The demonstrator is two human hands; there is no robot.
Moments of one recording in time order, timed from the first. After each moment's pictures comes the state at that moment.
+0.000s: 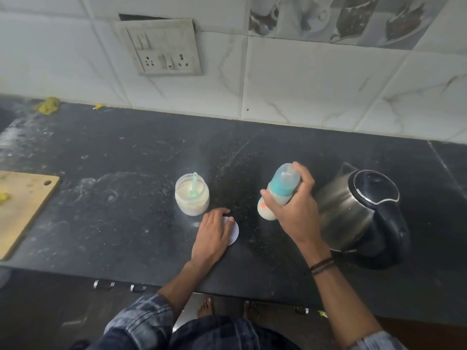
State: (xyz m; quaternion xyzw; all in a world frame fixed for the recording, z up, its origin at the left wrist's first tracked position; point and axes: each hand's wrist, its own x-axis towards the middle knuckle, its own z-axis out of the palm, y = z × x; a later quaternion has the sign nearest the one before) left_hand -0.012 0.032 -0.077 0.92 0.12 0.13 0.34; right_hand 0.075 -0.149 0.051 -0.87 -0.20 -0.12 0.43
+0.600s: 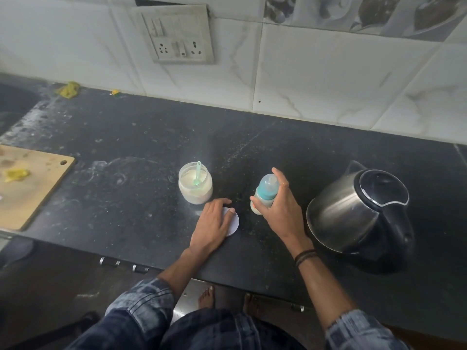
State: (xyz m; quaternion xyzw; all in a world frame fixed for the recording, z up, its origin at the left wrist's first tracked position) left_hand -0.011 0.031 -0.079 0.90 0.16 0.11 0.39; right_hand 0.089 -0.142 -0.006 -0.90 -0.22 -0.01 0.37
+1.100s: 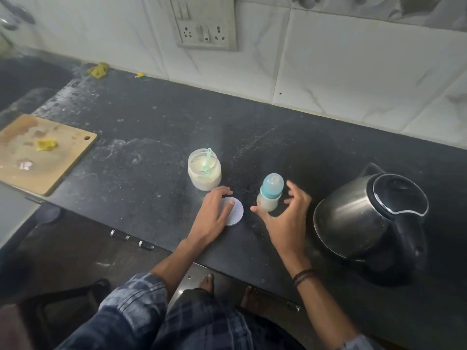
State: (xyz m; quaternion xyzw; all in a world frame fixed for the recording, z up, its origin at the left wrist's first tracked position) left_hand -0.027 0.027 -0.074 0.87 0.18 0.14 0.43; right_hand 0.065 -0.157 -0.038 -0.86 -0.20 -0.08 0.47
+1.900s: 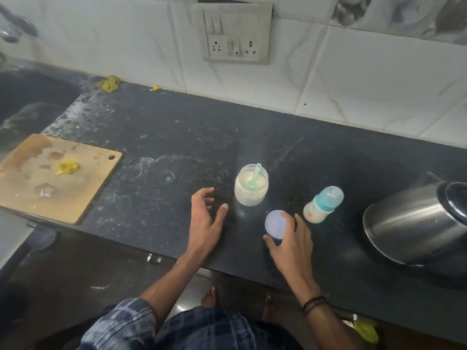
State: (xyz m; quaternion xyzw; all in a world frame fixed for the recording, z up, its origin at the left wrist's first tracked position) left_hand -0.090 0.152 -0.056 0.78 0.25 0.24 0.53; right_hand -0.021 -0.059 -0.066 -0.96 -0.15 0.02 0.25
